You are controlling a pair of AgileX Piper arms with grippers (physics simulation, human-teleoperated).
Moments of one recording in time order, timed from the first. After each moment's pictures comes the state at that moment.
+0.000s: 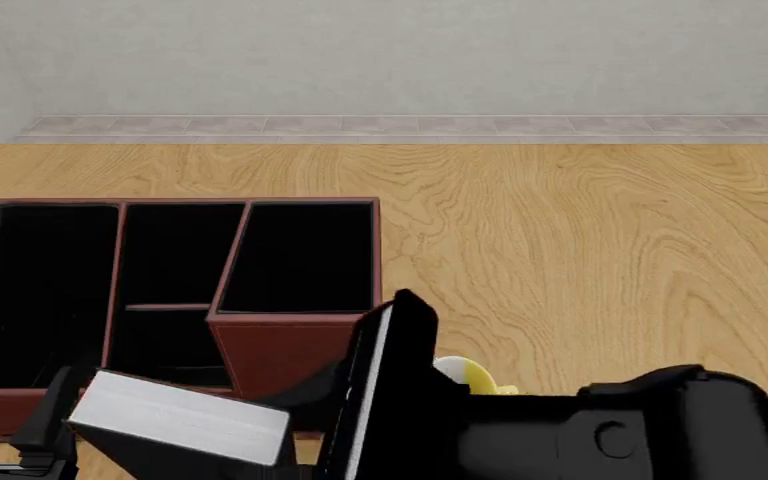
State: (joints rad) left arm 0.00 0.01 0.00 0.00 0.00; right arm 1.32 1.20 -0.98 0.25 -0.14
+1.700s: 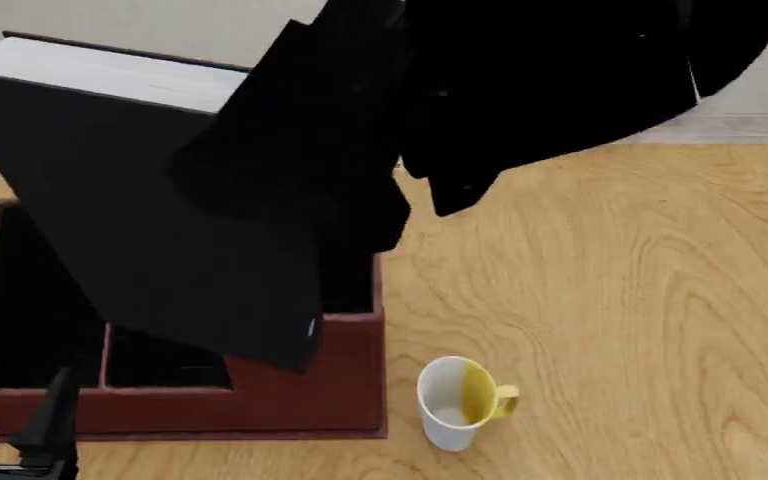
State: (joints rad) left arm 0.00 0.01 0.00 0.00 0.00; right arm 1.26 1.44 -2.07 1.21 -0.05
